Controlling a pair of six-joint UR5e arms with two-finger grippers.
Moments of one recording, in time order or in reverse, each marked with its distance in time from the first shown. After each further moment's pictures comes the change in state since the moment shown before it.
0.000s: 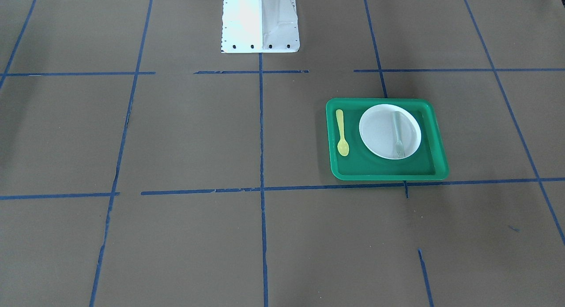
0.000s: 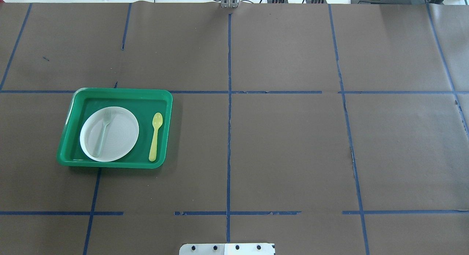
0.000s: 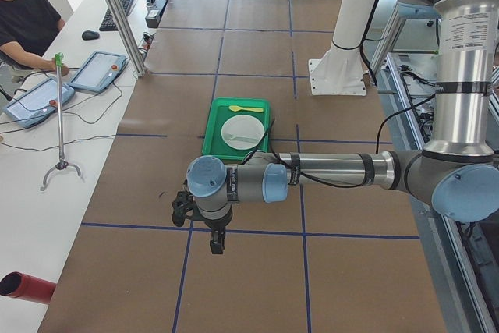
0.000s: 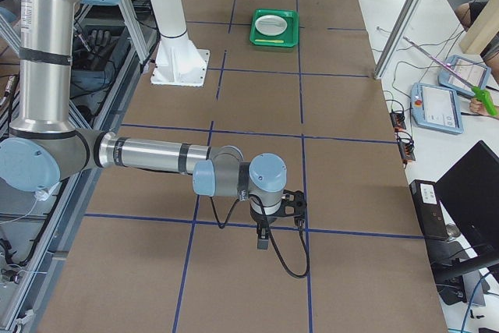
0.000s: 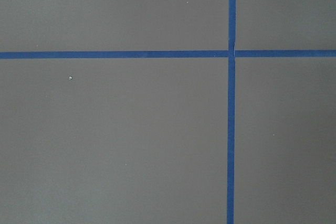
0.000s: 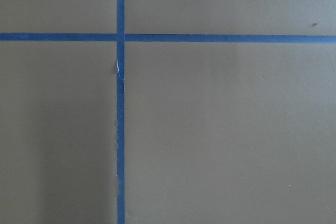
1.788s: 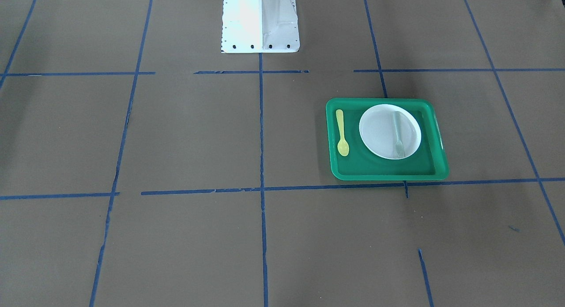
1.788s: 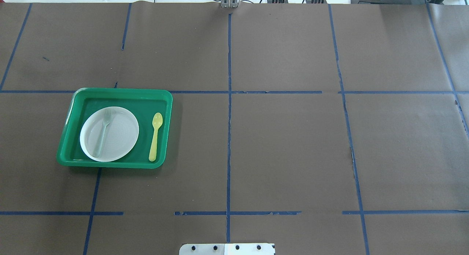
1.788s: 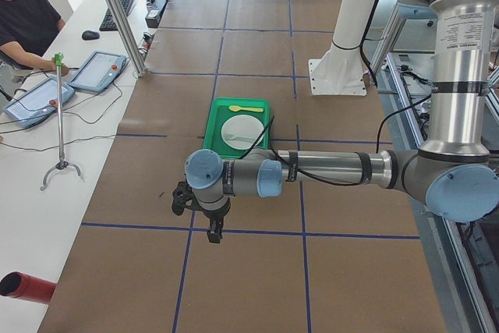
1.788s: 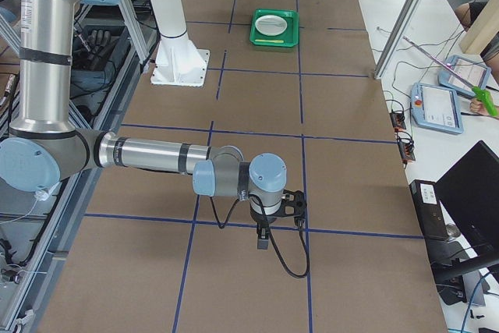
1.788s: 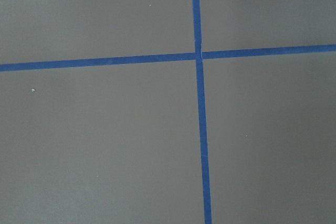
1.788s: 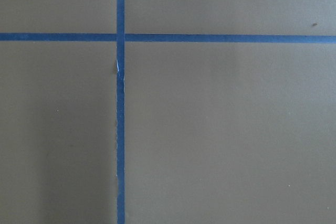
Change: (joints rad) left arm 0.037 -0.004 -0.003 -0.023 -0.023 0.006; right arm 0.000 0.000 0.000 0.000 0.000 0.000
